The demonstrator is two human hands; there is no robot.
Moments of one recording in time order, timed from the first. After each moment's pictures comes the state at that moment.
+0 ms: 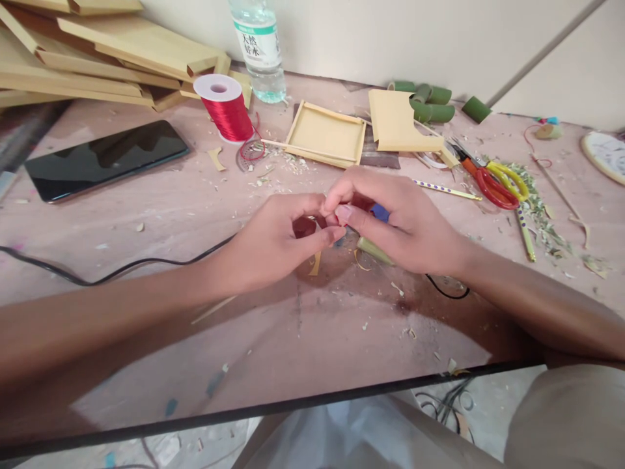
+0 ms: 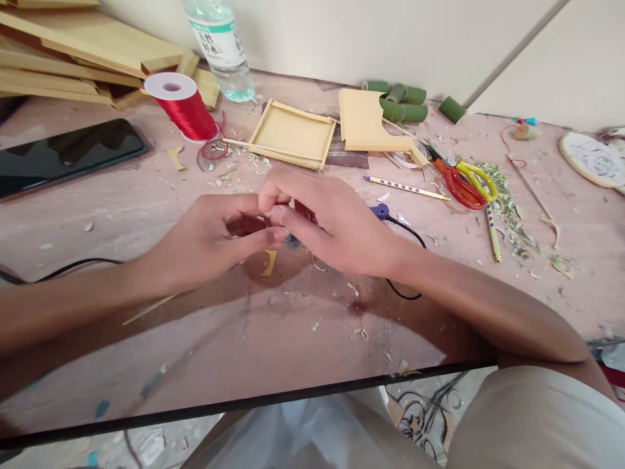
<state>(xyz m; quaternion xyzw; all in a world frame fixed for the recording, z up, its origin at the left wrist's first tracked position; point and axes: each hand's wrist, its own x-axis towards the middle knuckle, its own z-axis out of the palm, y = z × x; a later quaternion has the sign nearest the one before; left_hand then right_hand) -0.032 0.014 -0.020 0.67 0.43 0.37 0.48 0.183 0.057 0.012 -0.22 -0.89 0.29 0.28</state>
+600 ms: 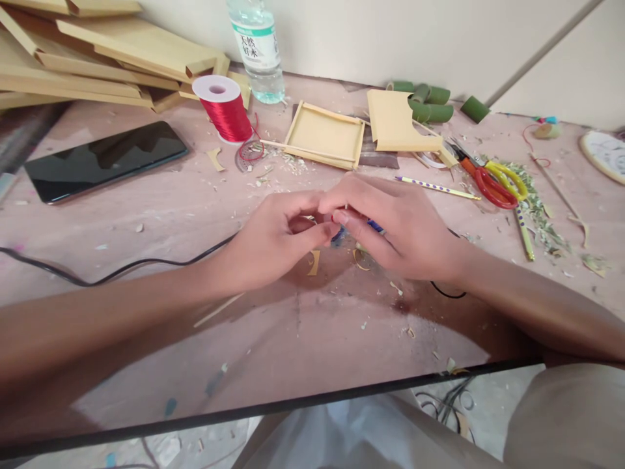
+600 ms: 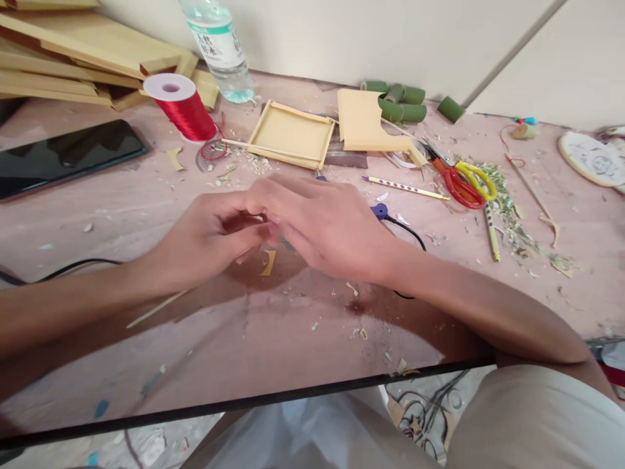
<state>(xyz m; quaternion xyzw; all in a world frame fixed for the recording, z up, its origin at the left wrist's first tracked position) -0.027 0.015 -0.010 0.66 0.41 0.40 0.49 0.186 0.052 0.010 -0.20 -0.94 0.12 0.26</state>
